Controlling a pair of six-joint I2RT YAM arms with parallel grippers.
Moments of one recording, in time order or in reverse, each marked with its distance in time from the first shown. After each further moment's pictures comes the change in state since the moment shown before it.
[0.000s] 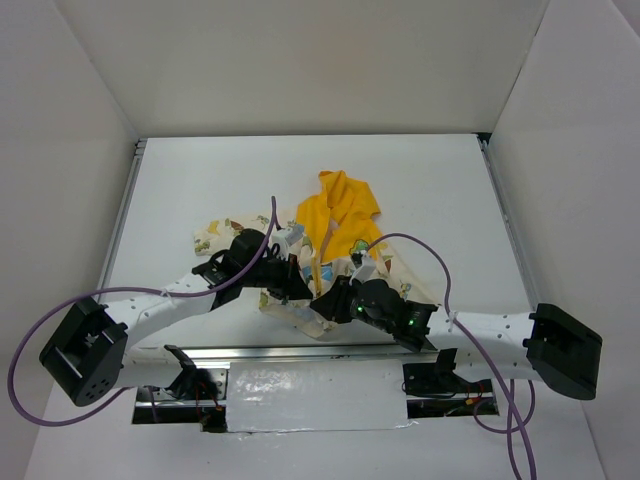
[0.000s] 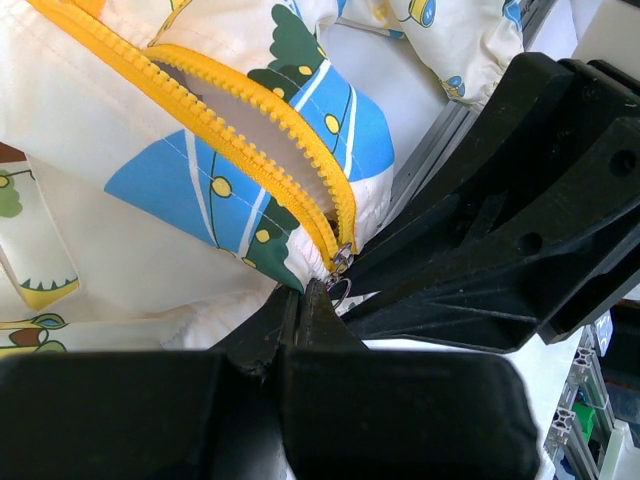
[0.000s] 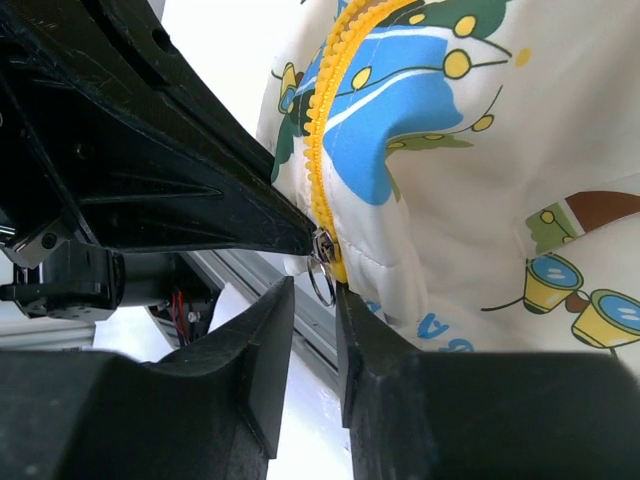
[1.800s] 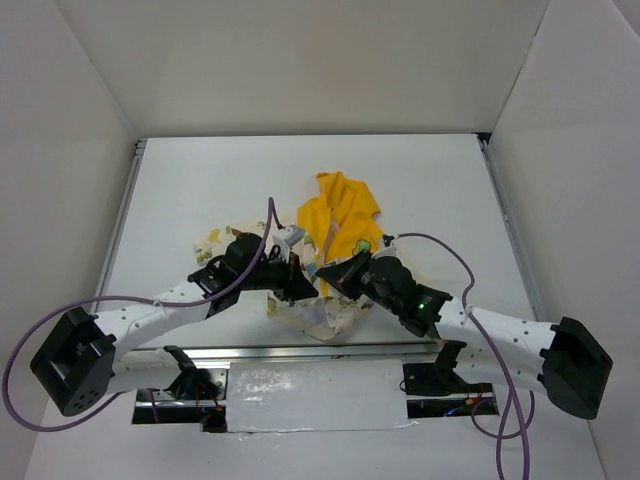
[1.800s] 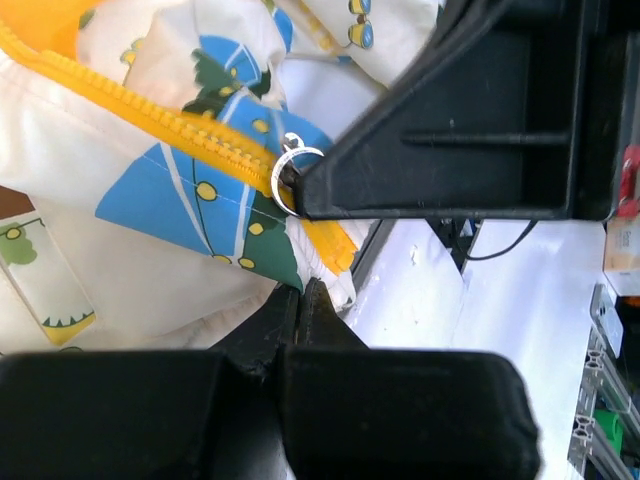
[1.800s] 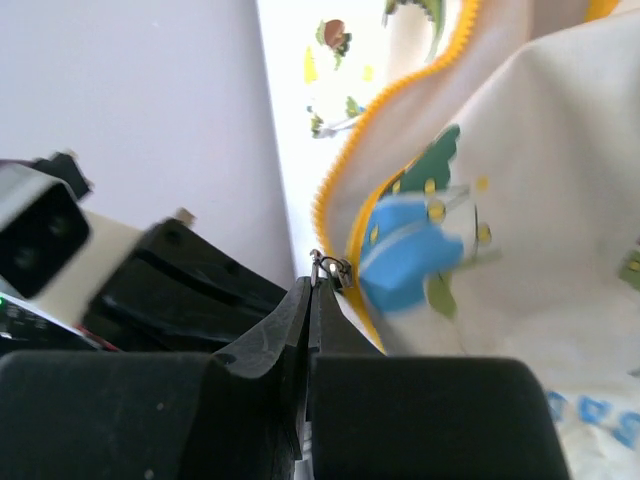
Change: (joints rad) left arm -0.037 -0.076 -0.034 0.107 -0.014 0.005; right arm -0.144 -0.091 0.113 -0.175 0.057 0.478
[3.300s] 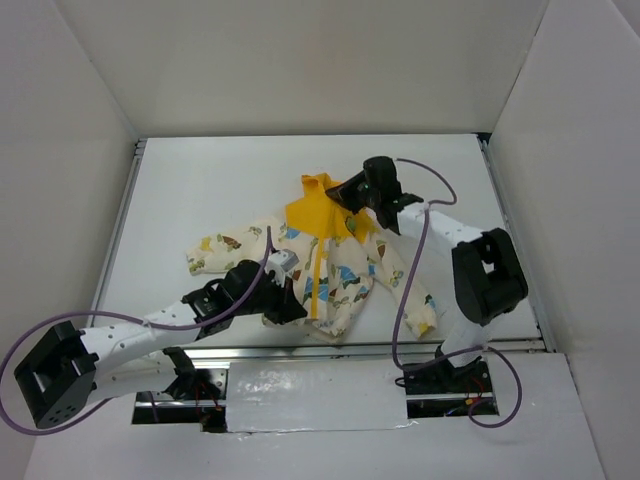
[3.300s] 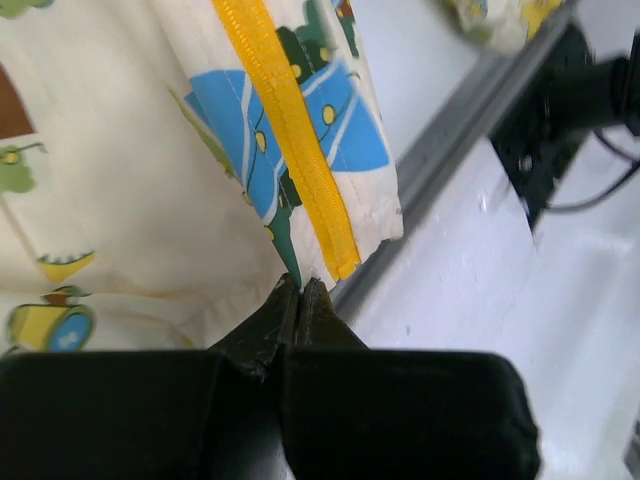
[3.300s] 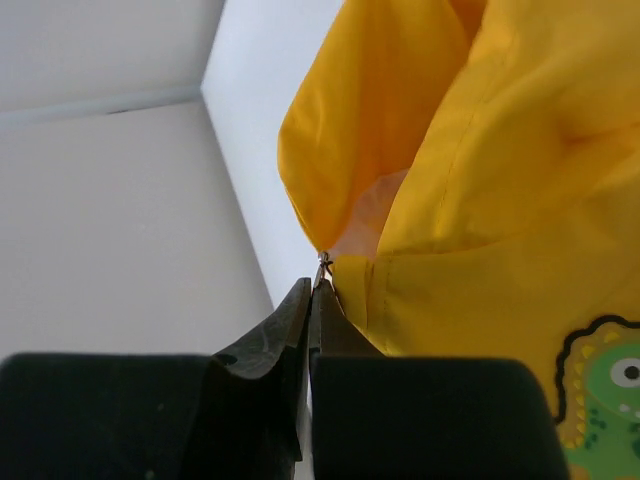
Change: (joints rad) left arm -0.142 -0.113 -0.150 -0.094 -0.184 -0.012; right arm -0.492 0.650 0.589 -0.052 -0.280 -0.111
